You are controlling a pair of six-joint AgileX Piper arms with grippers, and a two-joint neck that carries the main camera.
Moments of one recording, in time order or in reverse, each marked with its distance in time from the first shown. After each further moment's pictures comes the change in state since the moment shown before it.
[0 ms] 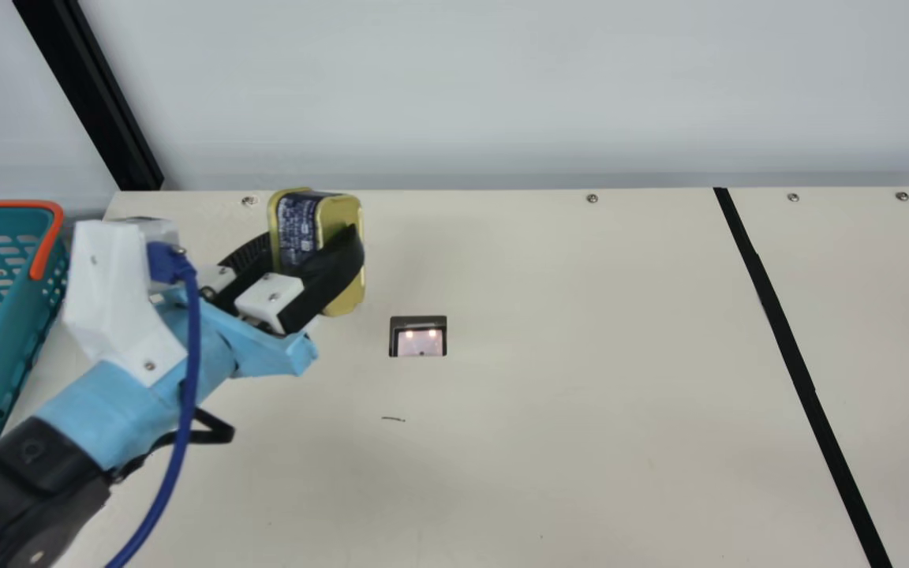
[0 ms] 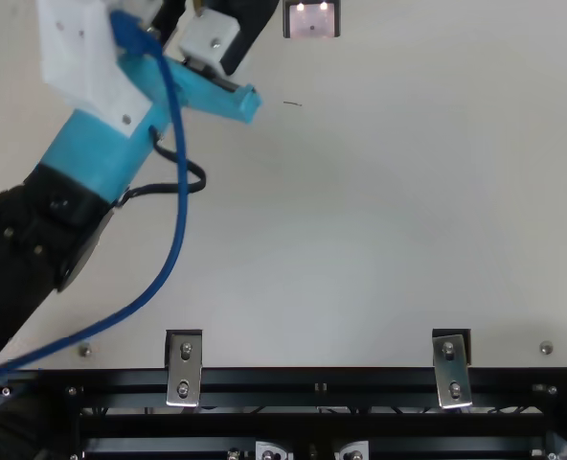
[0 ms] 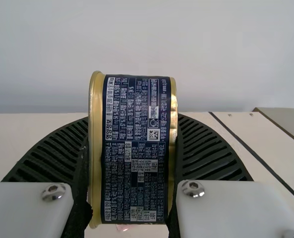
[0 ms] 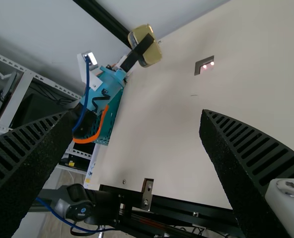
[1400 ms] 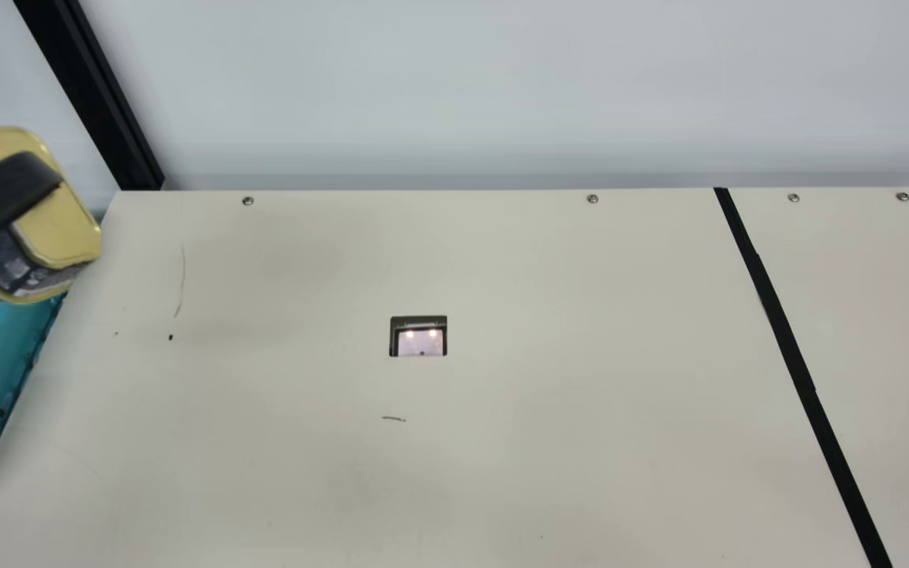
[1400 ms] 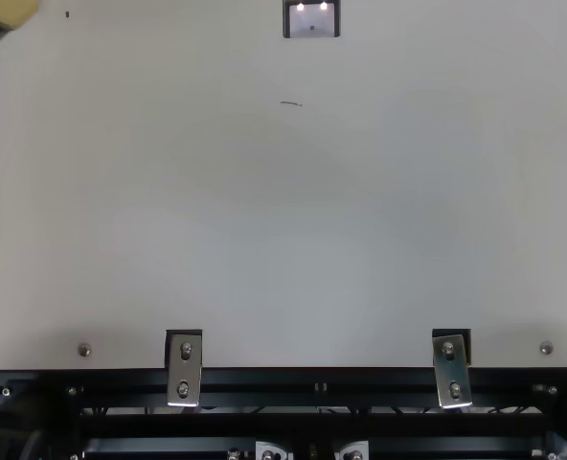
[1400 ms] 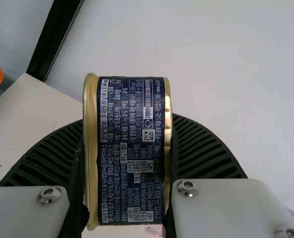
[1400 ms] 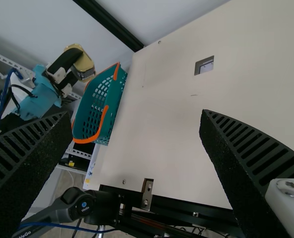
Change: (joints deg) left arm 18.5 -33.3 -4.1 -47.1 44.4 26.5; right arm 0.0 0.0 0.0 0.0 0.0 0.0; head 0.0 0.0
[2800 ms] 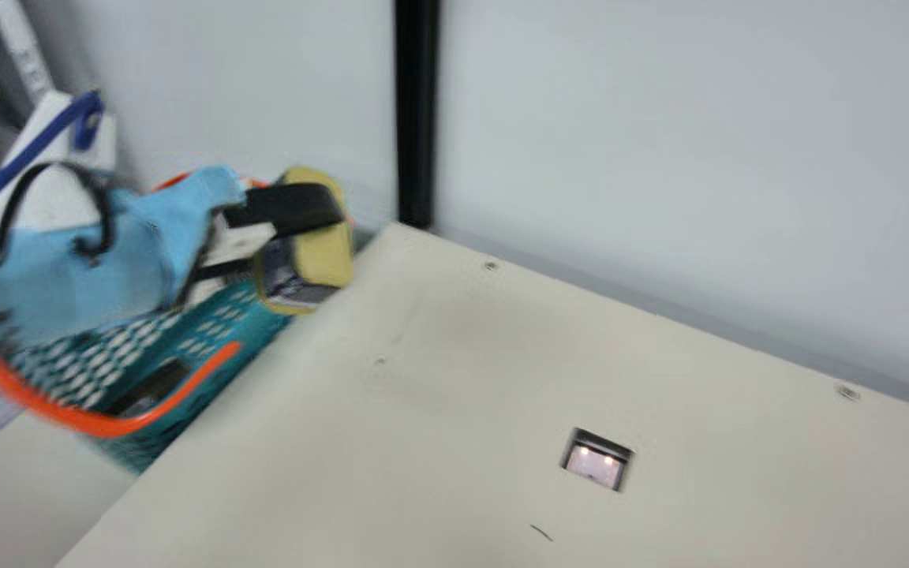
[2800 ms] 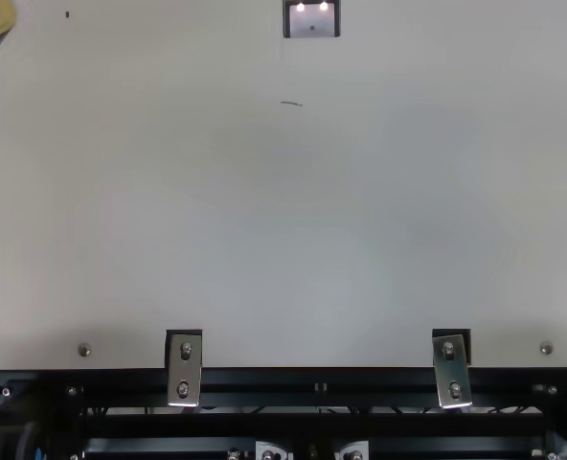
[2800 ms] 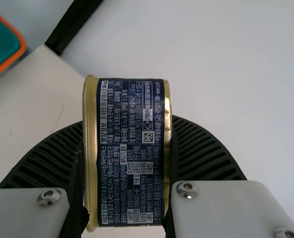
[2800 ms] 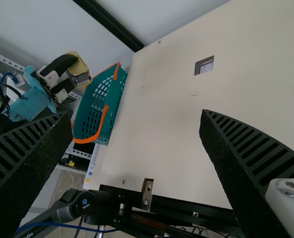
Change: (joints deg) left arm 9.6 -2.4 -3.7 -1.8 14.3 -5.9; right arm 0.0 0.0 0.0 0.0 0.0 0.0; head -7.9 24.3
